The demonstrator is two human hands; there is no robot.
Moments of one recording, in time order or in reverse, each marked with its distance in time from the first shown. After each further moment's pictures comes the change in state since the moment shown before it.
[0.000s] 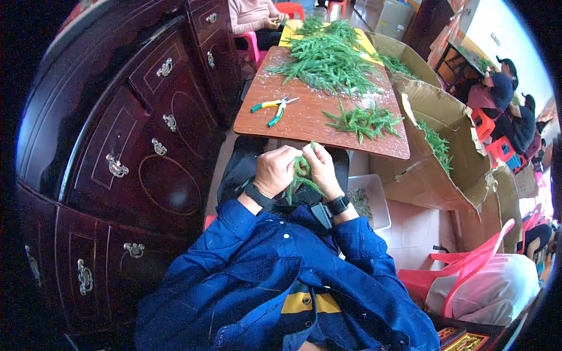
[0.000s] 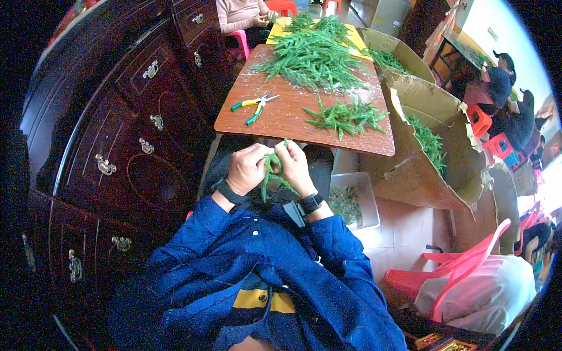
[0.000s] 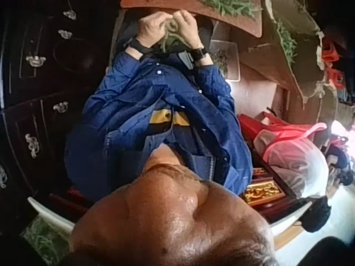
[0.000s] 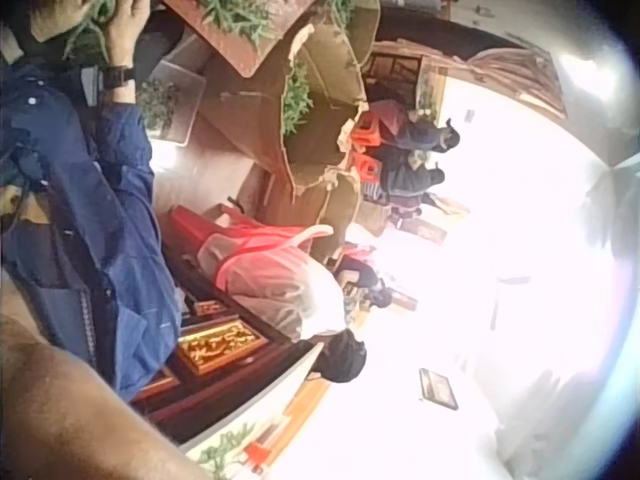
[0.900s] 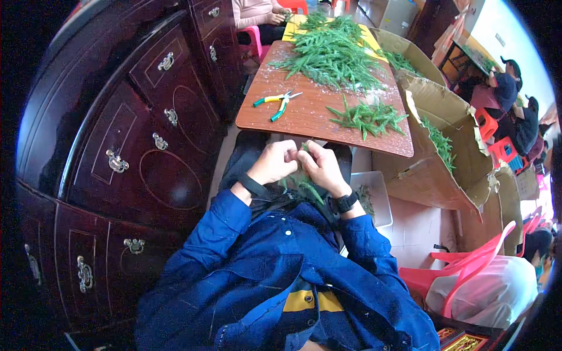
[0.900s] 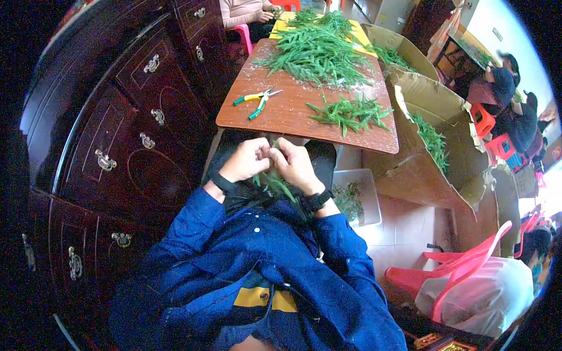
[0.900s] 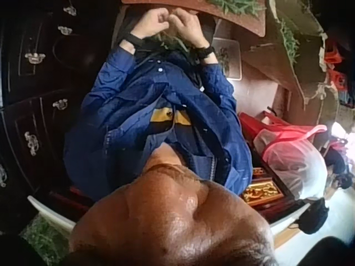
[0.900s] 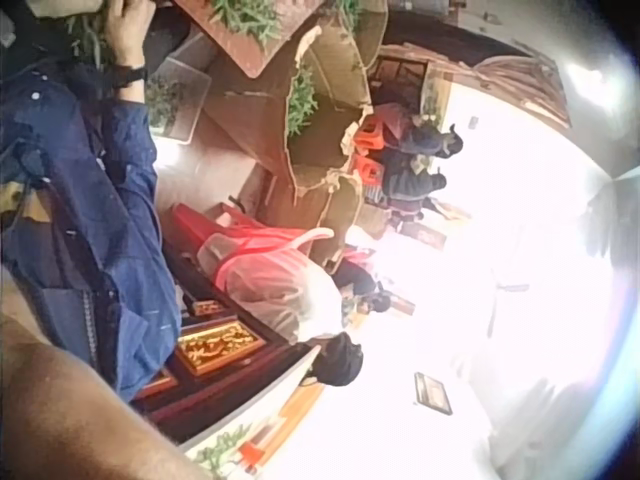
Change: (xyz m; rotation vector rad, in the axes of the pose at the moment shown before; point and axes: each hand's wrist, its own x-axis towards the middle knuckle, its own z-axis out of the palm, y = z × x) left_hand 0.001 -0.019 -0.007 -0.446 -0.470 -0.448; right_hand -0.003 -0.025 -0.003 -0.602 -0.173 -0.166
